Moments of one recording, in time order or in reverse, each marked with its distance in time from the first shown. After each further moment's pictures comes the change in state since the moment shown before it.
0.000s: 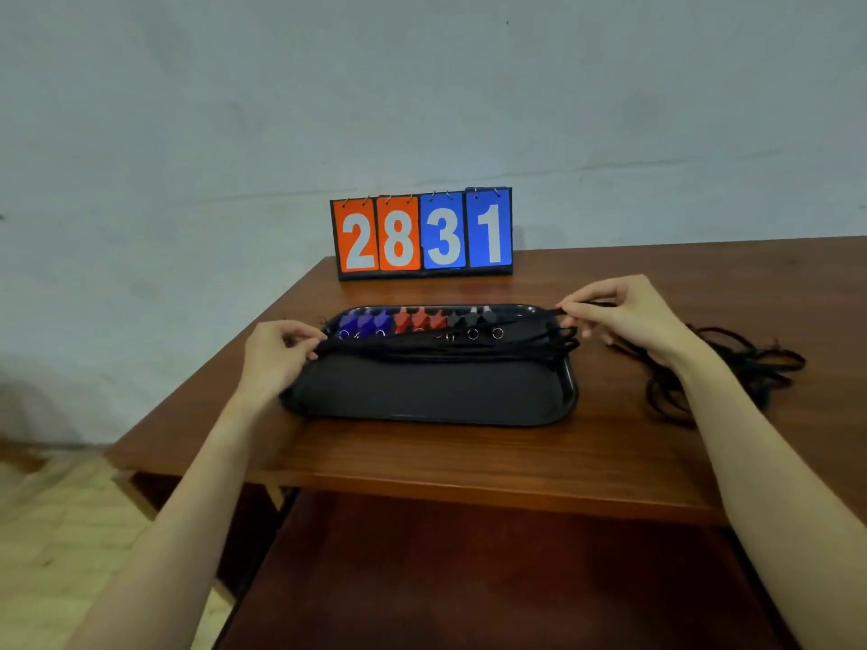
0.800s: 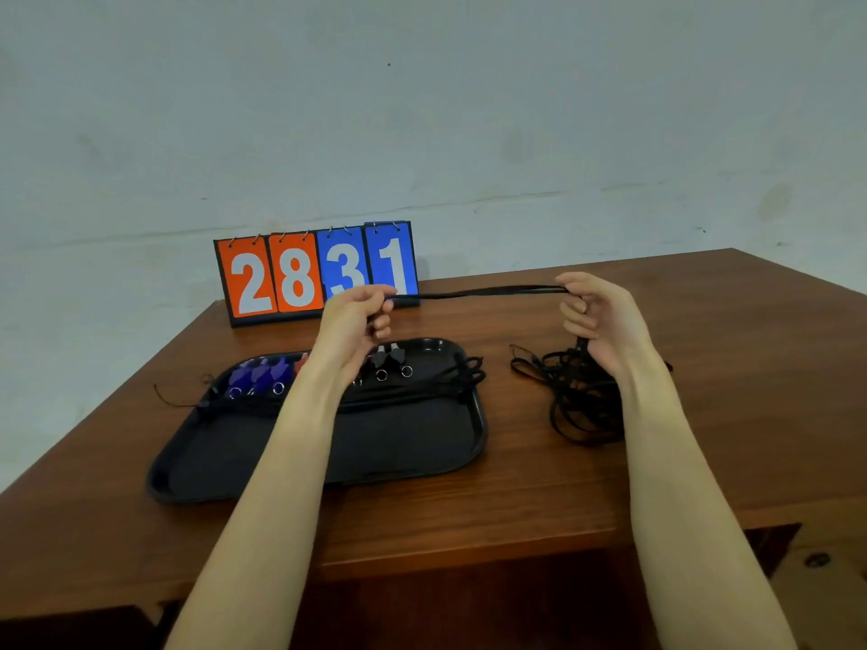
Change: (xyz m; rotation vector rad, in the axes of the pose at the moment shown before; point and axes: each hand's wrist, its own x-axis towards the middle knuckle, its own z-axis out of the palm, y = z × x) left_hand 0.010 0.171 0.111 -0.984 -0.488 -0.132; right_hand -0.006 0.015 -0.066 0.750 0.324 0.035
